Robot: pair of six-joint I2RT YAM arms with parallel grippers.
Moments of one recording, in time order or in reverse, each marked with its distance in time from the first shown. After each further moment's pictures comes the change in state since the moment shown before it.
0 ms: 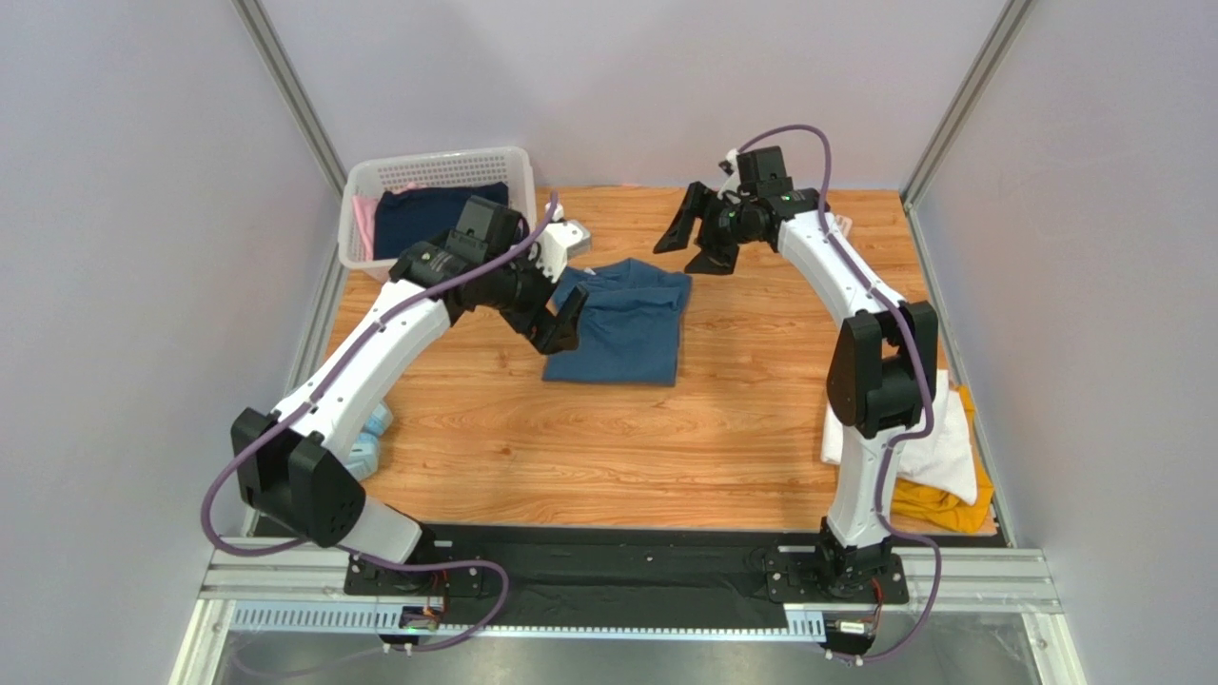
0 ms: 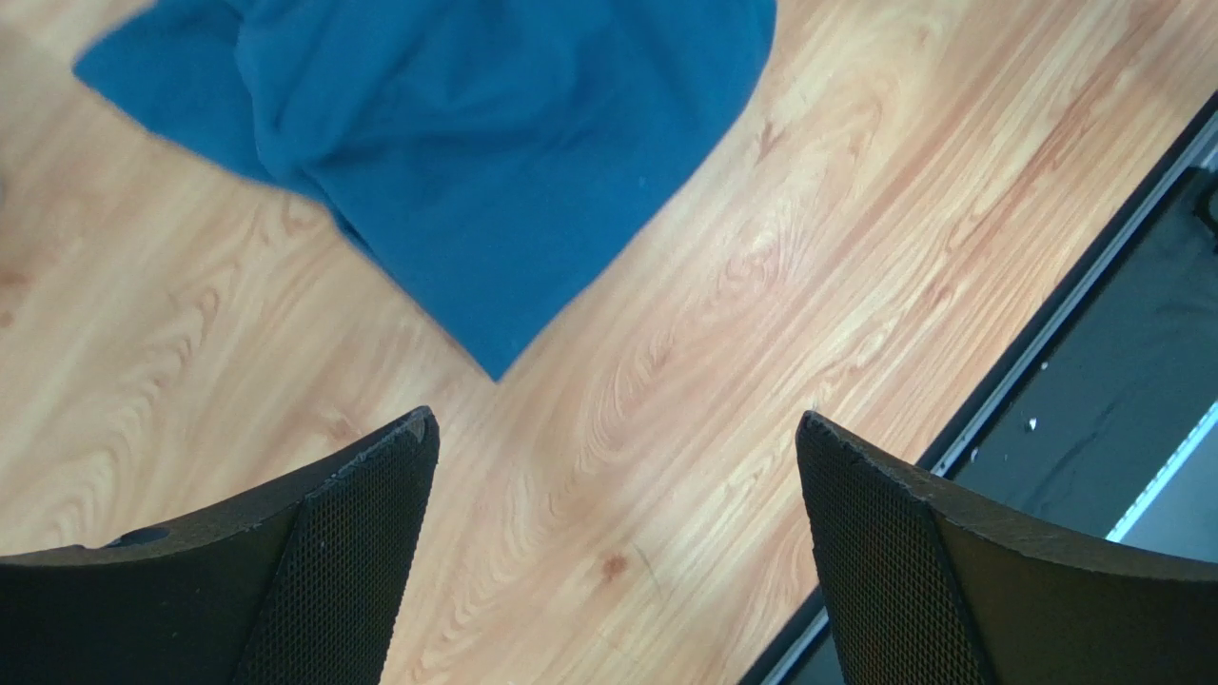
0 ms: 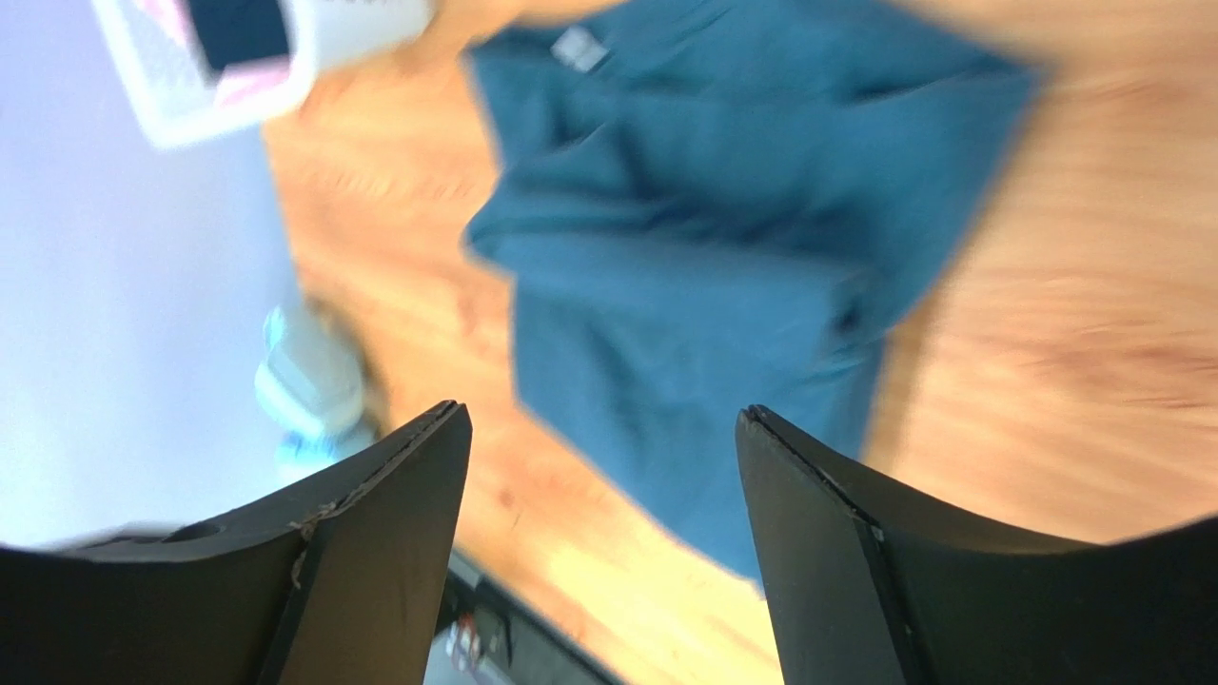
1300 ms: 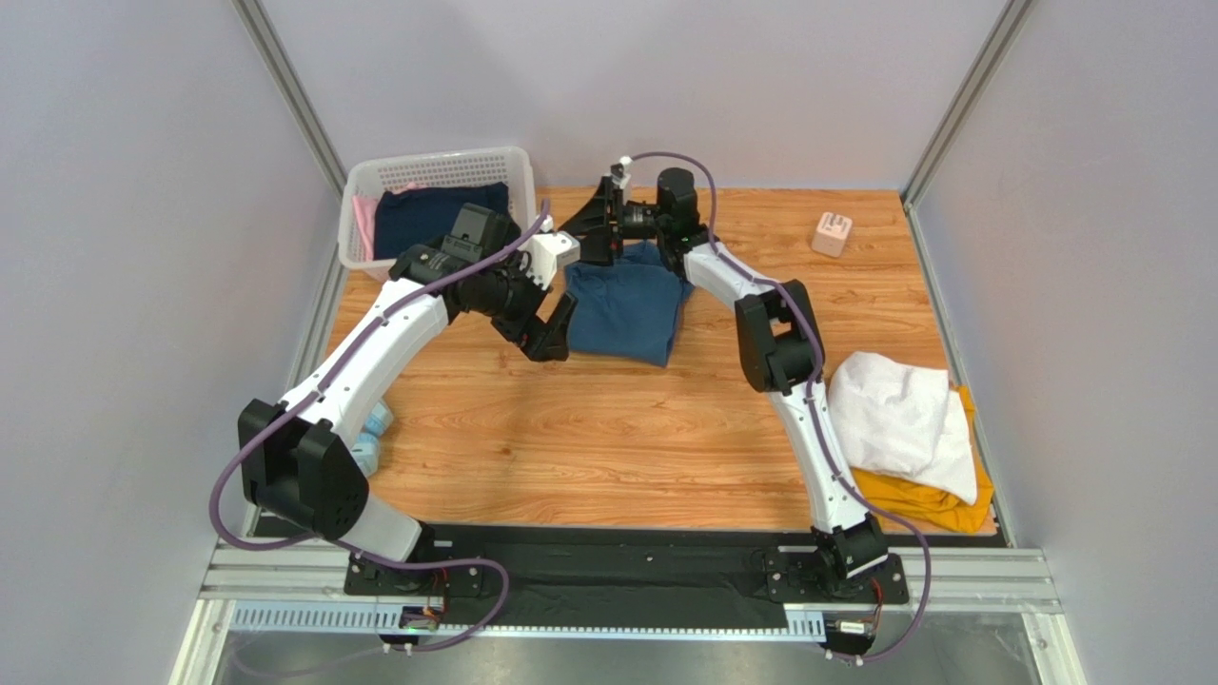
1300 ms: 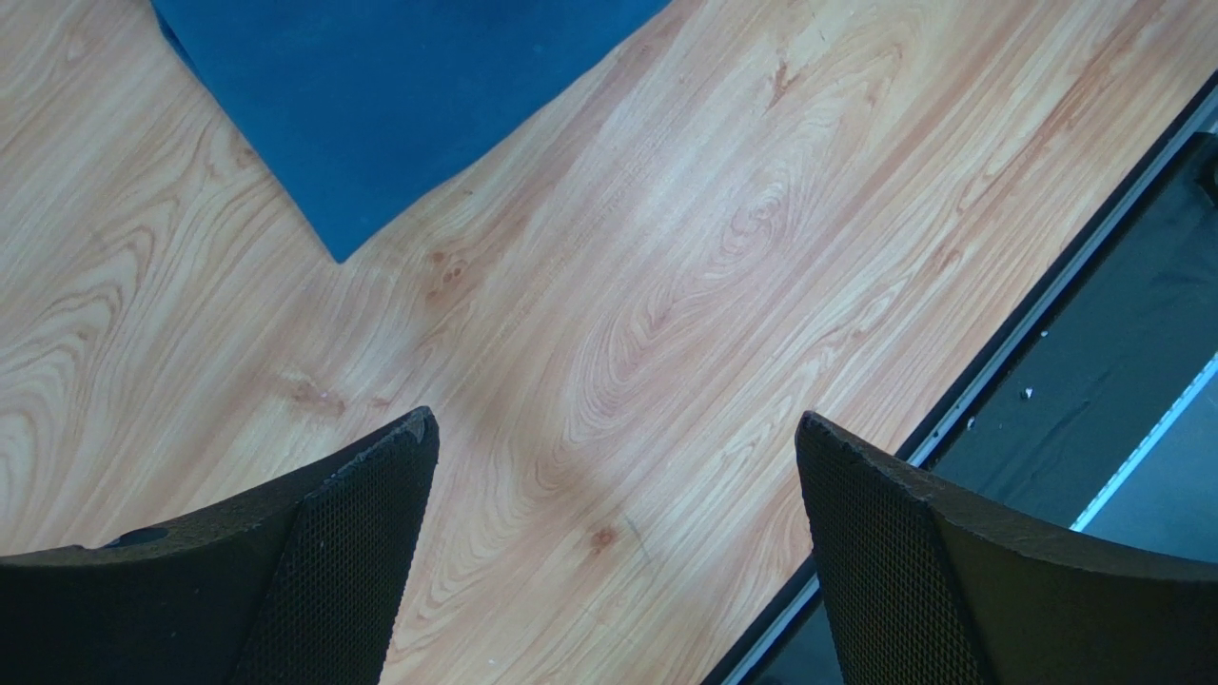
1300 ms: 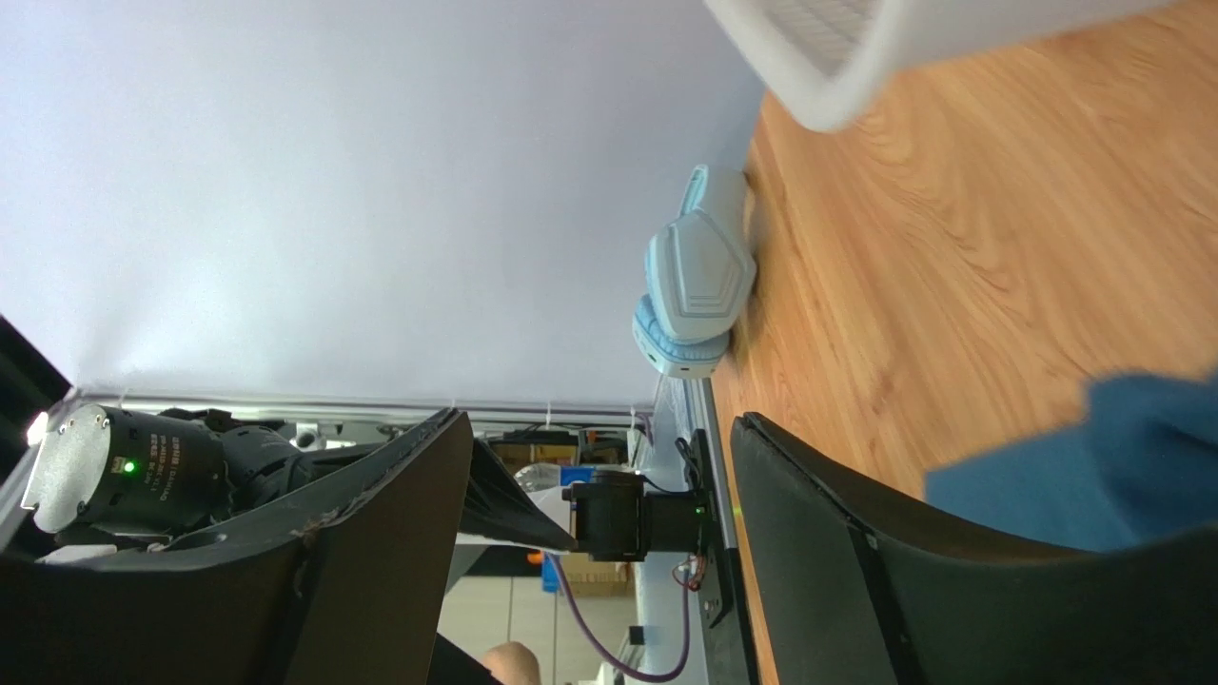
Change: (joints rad) left arm 0.054 0.004 -0.082 -0.019 0.049 0.019; right arm 0.139 0.602 0.304 1.141 -0.648 0.829
